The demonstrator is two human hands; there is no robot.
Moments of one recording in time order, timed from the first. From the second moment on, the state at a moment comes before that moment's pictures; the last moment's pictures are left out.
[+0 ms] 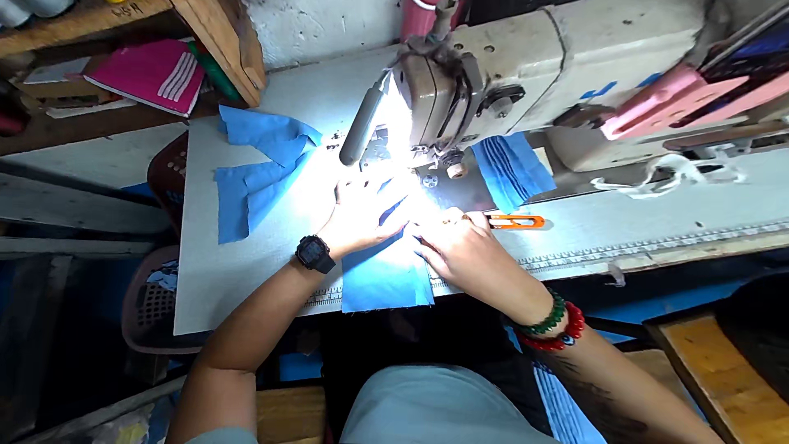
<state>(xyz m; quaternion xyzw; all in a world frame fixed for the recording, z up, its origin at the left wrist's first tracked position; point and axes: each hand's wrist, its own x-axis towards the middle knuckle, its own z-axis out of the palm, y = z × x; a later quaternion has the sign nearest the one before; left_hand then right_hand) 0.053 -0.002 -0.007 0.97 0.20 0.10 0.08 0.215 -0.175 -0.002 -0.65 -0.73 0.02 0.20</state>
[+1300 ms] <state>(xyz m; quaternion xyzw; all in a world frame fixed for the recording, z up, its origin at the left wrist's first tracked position) 0.005 -0.142 -0.024 0.94 0.19 0.23 0.14 0.196 -0.260 -0.053 -0.63 -0.70 -0.05 0.34</state>
